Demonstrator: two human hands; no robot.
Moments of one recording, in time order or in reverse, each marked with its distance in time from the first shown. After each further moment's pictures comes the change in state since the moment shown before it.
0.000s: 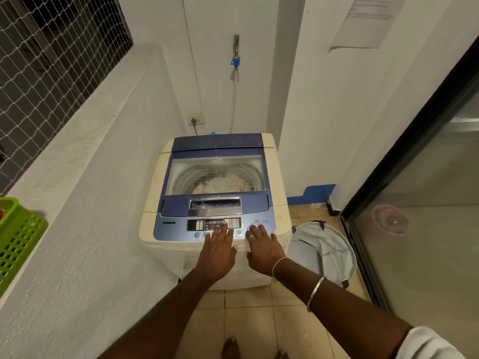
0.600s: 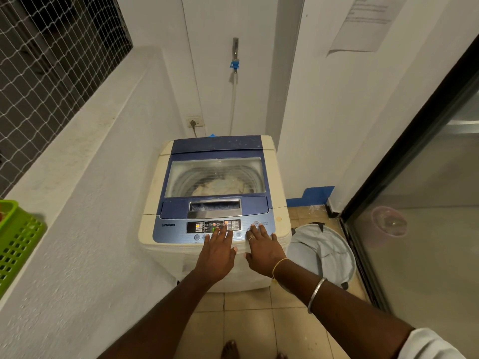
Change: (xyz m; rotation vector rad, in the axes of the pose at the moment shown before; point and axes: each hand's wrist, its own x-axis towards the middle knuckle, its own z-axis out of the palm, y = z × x) left_hand 0.002 -0.003 -0.001 0.002 -0.009 0.002; right_hand 0.001 0.001 -0.003 -0.004 0.022 0.003
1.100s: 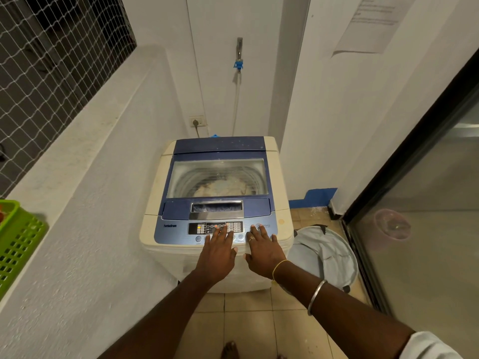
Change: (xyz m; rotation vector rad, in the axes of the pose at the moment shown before) left_hand 0.006 -0.004 -0.001 0.016 -0.001 -0.009; right_hand 0.008 -0.003 0.000 -0.012 -0.004 -0.009
